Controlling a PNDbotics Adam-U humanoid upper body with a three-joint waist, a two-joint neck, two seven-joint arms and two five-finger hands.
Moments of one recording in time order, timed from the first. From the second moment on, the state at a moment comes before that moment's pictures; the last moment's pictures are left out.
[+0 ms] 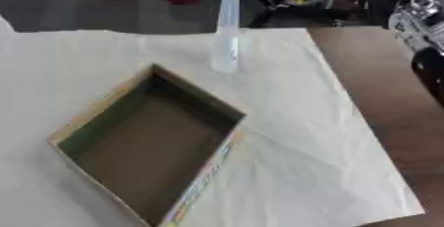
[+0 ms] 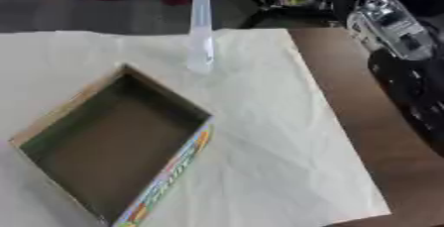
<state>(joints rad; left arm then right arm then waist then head) -0.21 0.39 0.36 -1.81 0.35 0.04 0.05 -0.91 -0.79 0.22 -1.17 -0.53 0.23 -0.02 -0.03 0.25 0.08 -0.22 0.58</state>
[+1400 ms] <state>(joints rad) -0.24 0.39 0.36 -1.81 0.35 0.03 0.04 -0.98 -0.72 0.22 -1.15 -0.29 0.15 0.16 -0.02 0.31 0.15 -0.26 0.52</state>
